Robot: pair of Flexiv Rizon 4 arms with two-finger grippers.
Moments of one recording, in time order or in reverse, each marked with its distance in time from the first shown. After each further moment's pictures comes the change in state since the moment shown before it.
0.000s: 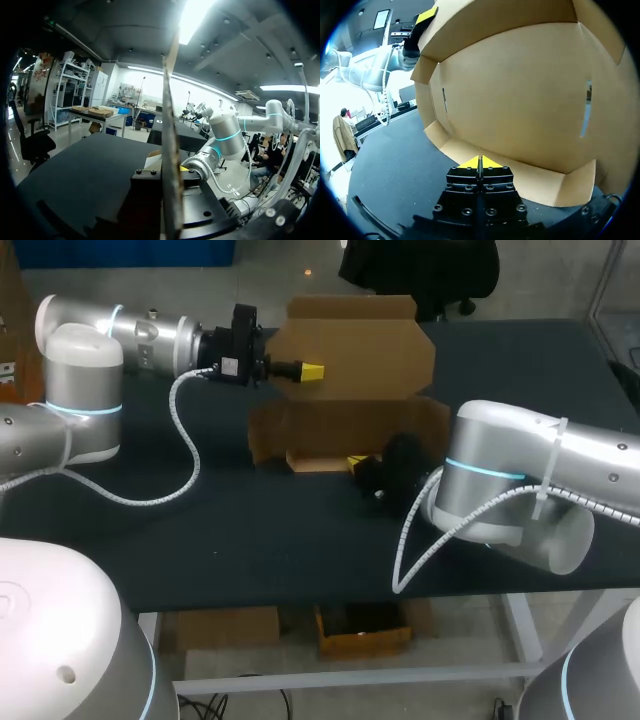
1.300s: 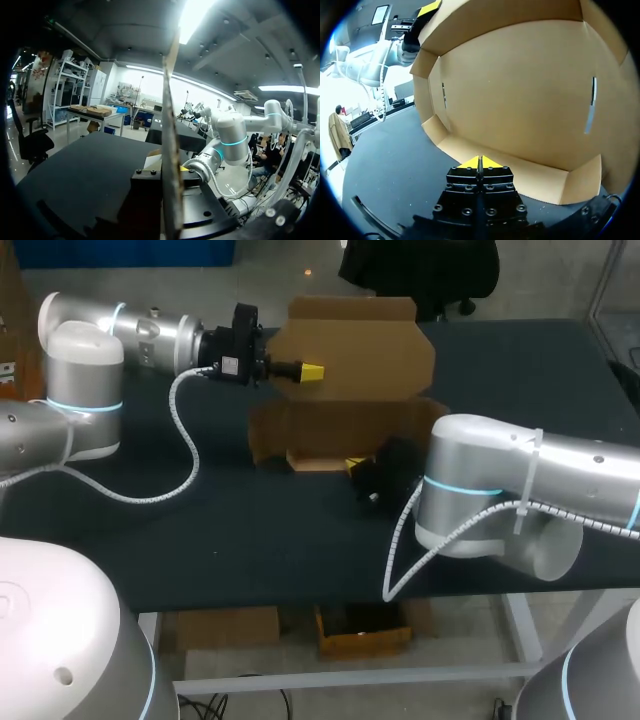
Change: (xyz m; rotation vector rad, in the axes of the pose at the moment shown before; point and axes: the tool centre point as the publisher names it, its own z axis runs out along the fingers) left arm -0.002 0.002 0.000 -0.006 0.019 -0.005; right arm 0.000 -0.006 0.006 0.014 -0.049 -0.015
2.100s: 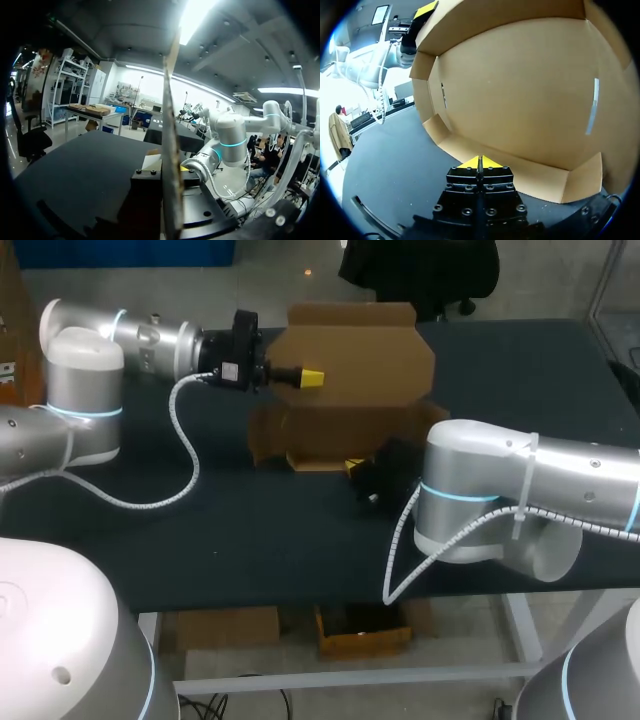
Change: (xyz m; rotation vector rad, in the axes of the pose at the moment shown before) left arm 0.006 0.008 0.002 0.008 0.013 -0.017; right arm 0.001 -0.001 0.000 0.000 0.001 0.001
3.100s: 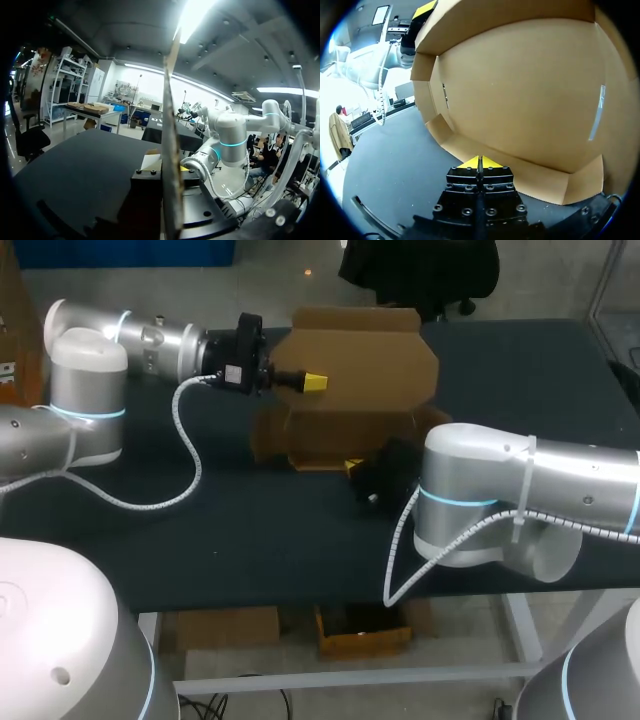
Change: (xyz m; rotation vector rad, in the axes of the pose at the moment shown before) left arm 0.004 0.004 0.006 -0.011 0.013 -0.003; right arm 0.001 0.001 0.000 -0.005 0.003 -0.001
